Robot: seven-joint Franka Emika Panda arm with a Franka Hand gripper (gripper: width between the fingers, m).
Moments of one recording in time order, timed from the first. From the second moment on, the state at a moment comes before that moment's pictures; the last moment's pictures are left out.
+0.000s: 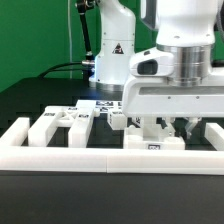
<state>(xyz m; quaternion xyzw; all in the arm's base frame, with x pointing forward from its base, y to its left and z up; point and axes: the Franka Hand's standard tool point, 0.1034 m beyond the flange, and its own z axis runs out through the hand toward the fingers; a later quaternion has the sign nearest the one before) 0.585 0.082 0.020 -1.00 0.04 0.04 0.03</state>
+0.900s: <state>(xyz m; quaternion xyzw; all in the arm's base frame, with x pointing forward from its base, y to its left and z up) 0.603 0.120 0.023 -1.00 0.00 0.03 0.04</state>
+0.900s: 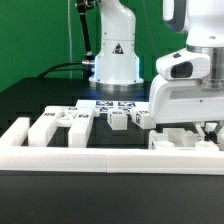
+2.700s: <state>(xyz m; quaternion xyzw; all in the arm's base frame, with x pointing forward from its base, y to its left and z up) 0.564 0.075 0.075 -1.00 0.02 0.04 0.03</state>
